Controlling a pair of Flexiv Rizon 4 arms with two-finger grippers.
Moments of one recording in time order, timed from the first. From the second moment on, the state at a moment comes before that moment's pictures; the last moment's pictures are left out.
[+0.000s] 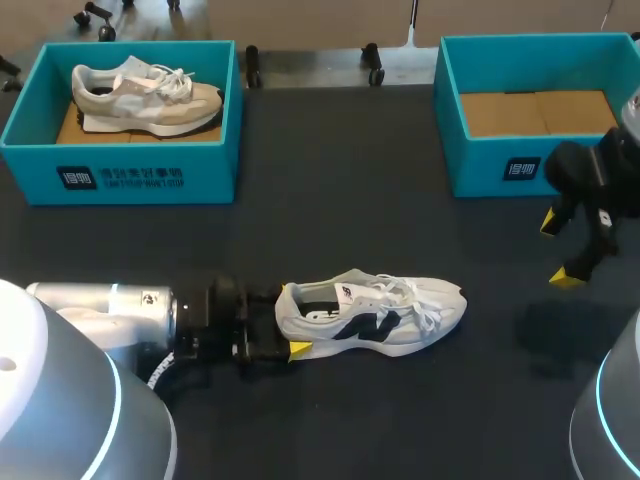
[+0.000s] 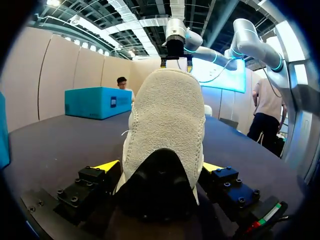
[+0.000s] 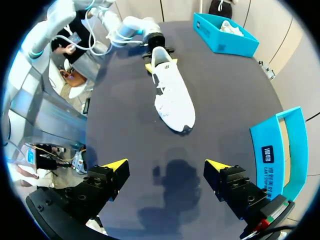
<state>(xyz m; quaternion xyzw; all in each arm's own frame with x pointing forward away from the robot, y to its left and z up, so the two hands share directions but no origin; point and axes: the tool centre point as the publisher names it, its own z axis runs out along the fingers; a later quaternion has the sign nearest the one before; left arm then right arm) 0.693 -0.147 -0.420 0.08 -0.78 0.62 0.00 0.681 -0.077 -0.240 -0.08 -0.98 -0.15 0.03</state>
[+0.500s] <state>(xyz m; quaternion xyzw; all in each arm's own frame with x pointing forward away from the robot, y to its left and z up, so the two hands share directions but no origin) 0.695 -0.156 -0.422 0.11 -0.78 0.62 -0.02 0.681 -0.077 -0.240 -0.08 -0.98 -0.15 0.03</state>
